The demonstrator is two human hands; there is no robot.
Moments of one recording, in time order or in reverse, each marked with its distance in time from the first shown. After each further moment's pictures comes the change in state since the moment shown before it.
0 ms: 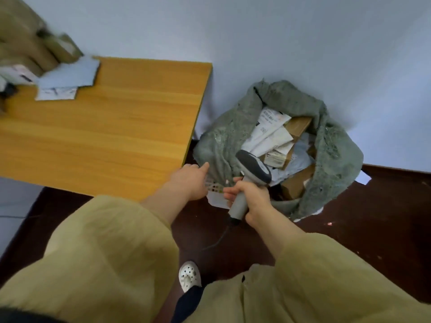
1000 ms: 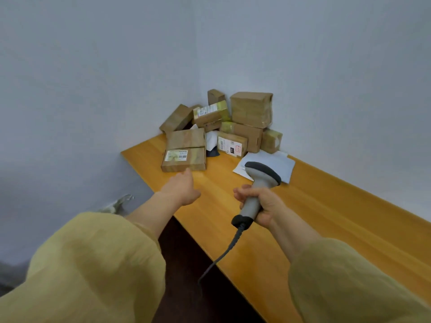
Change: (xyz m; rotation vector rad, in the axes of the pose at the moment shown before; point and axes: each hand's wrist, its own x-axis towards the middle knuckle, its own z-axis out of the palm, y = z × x) left_hand -0.122 -0.607 -0.022 -0.599 0.407 -0.703; right_hand -0.029 0.042 0.605 -0.326 -0.672 0.008
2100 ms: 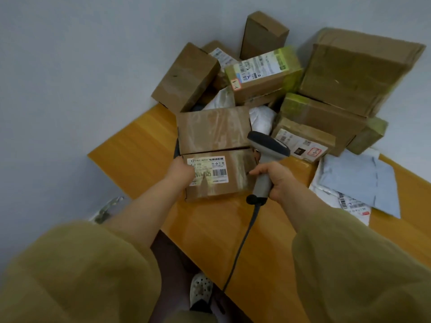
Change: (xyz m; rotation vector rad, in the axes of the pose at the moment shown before) left_hand 0.387 -0.193 0.029 -0.940 -0.273 -0.401; right_hand 0.392 -0.010 0.172 -0.234 0.501 0.167
